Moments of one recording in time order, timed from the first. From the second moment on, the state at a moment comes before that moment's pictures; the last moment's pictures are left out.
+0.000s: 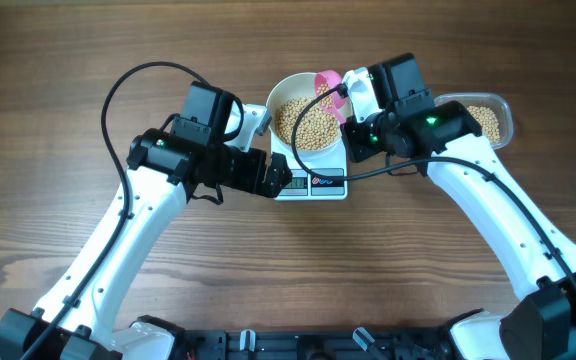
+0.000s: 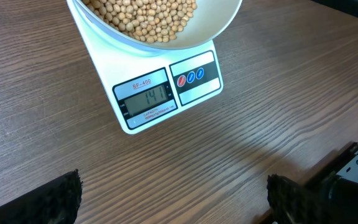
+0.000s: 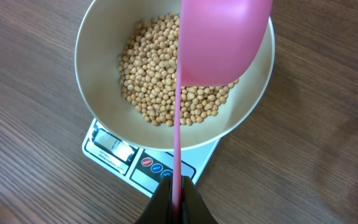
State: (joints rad) left arm -0.37 1.43 1.19 -0.91 0.39 -0.11; right arm 0.40 1.58 1.30 -0.76 -0.18 -0.03
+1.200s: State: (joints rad) left arm -0.37 1.43 1.19 -0.91 0.39 -0.11; right arm 0.40 1.58 1.30 -0.76 -0.17 -0.08
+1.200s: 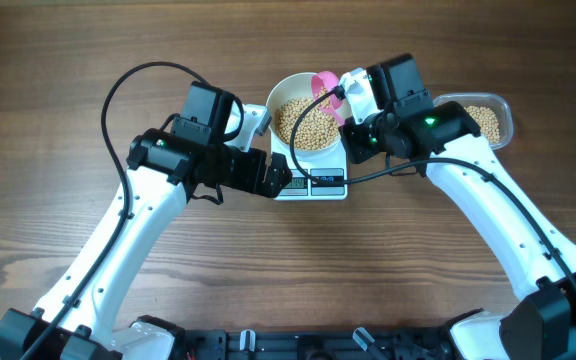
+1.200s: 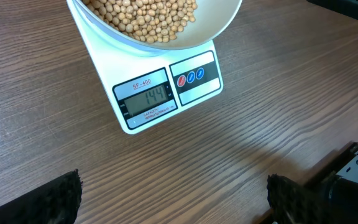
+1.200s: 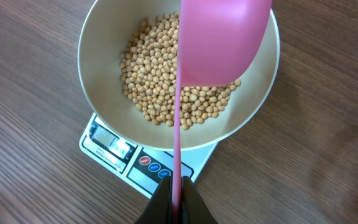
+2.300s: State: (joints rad) left arm -0.37 1.43 1.19 -0.91 0.39 -0.11; right arm 0.40 1.58 1.30 -0.75 -0.15 -0.06
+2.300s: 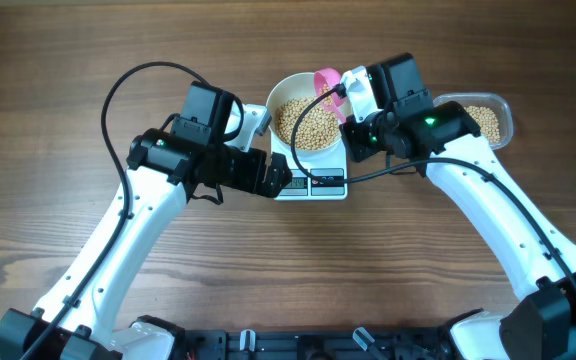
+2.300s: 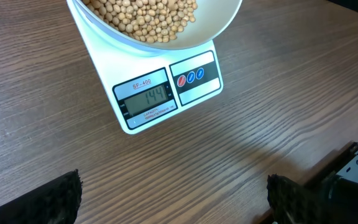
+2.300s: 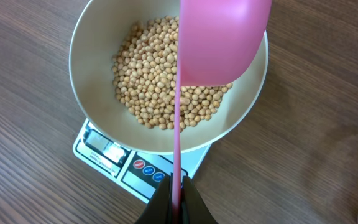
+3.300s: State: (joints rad) left arm -0.37 1.43 1.19 -0.91 0.39 -0.11; right arm 0.40 1.58 1.30 -0.75 -0.18 -0.04
